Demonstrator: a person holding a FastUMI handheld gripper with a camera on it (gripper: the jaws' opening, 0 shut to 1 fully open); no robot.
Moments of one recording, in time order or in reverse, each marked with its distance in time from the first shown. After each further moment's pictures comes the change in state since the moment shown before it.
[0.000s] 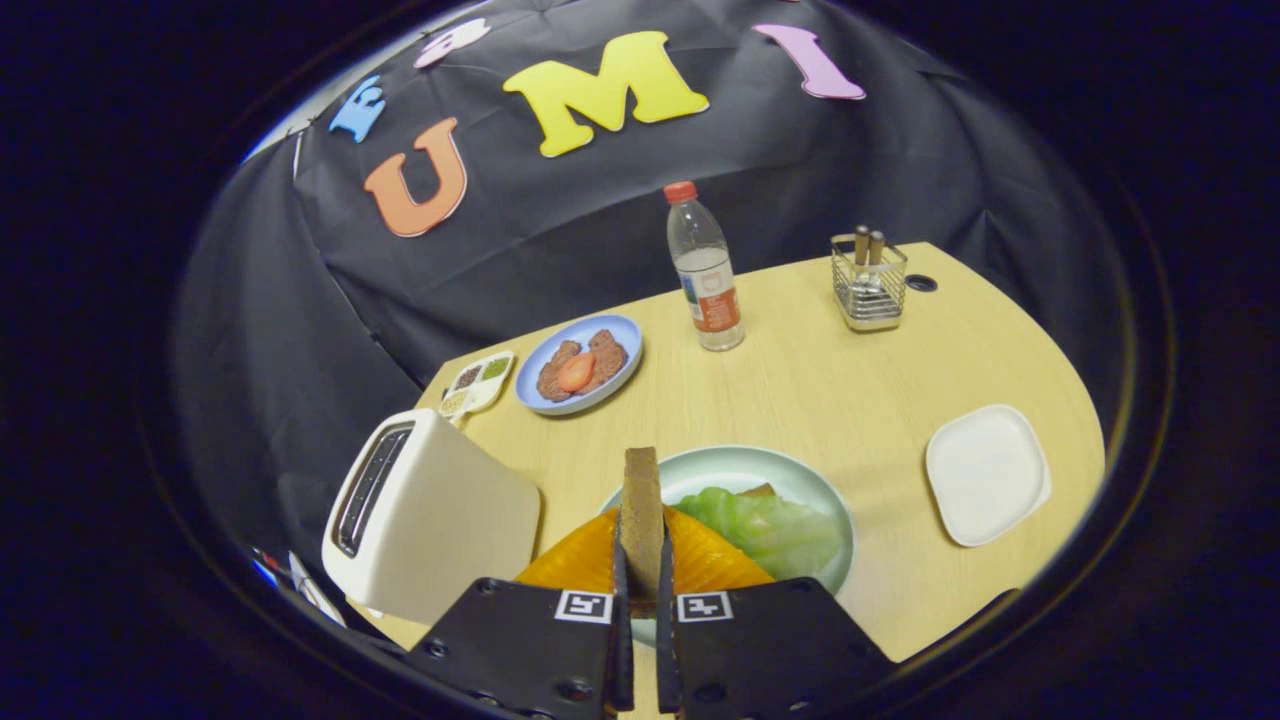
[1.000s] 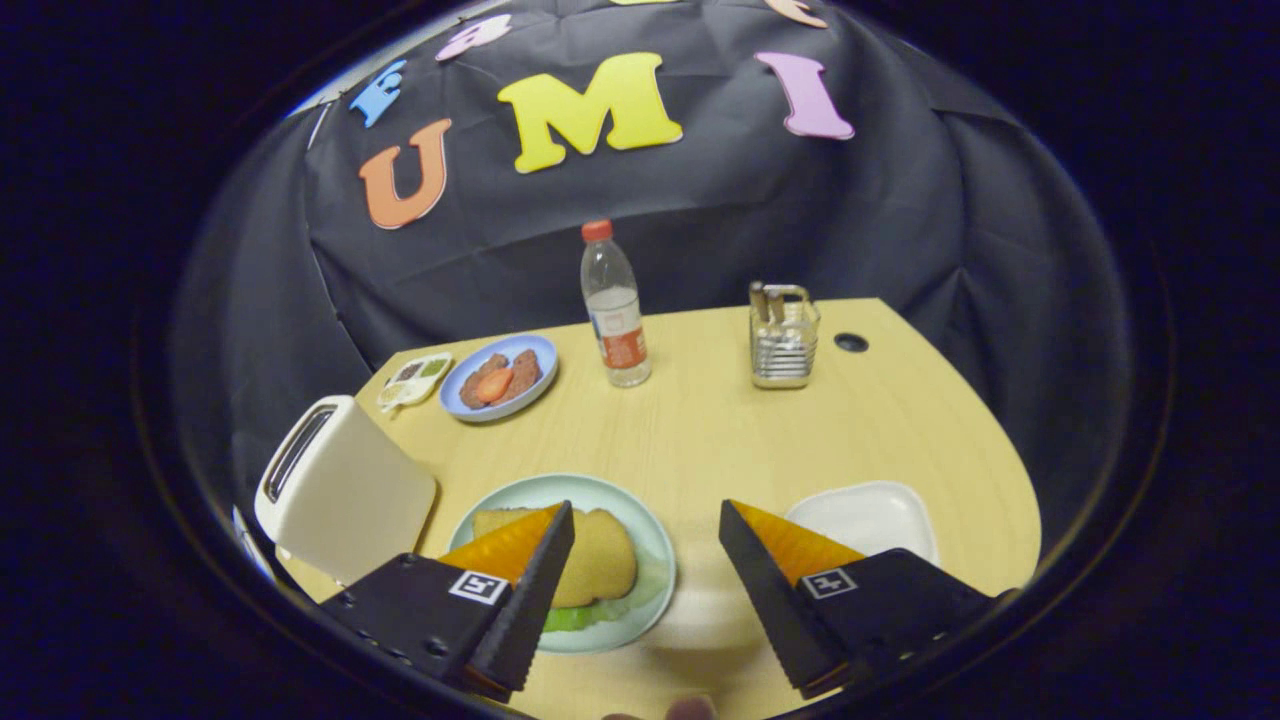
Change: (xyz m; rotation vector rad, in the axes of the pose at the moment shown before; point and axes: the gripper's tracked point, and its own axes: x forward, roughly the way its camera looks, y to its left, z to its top) arm -0.043 -0.112 0.056 -0.171 -0.138 -0.124
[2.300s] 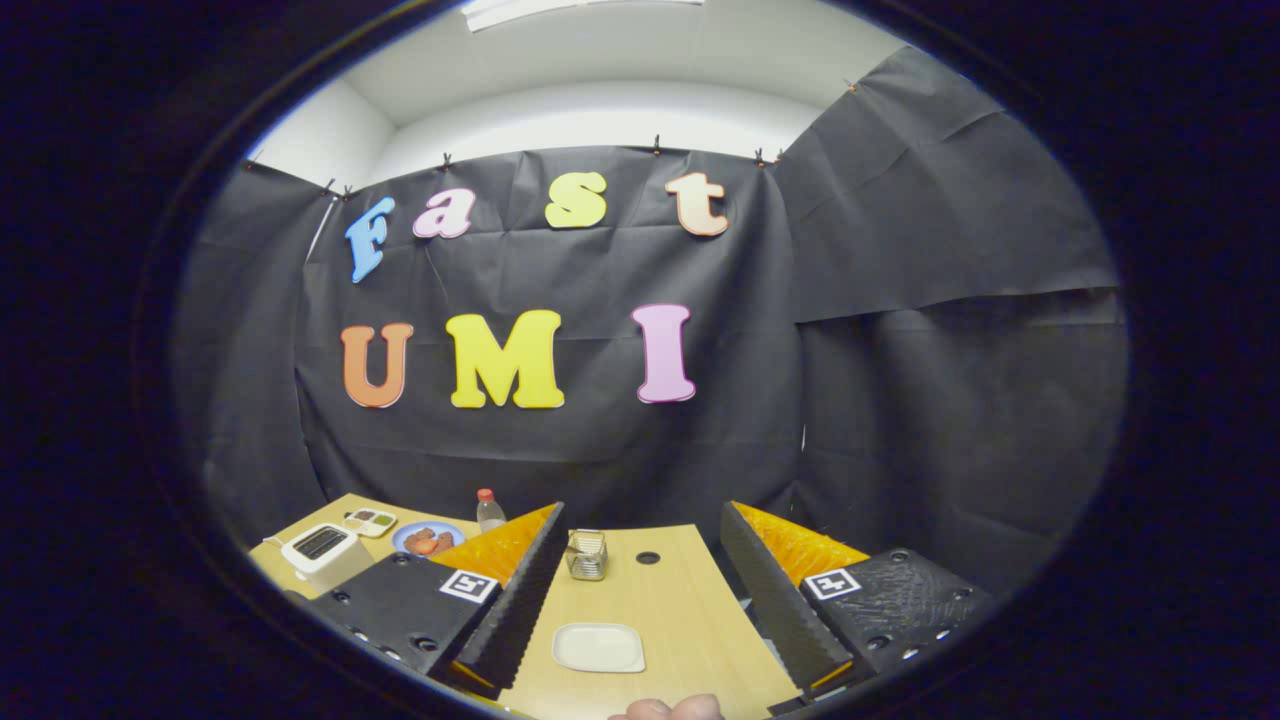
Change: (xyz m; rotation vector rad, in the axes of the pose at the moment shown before) arm -0.315 -0.163 0.152 -0.033 -0.590 -0.184
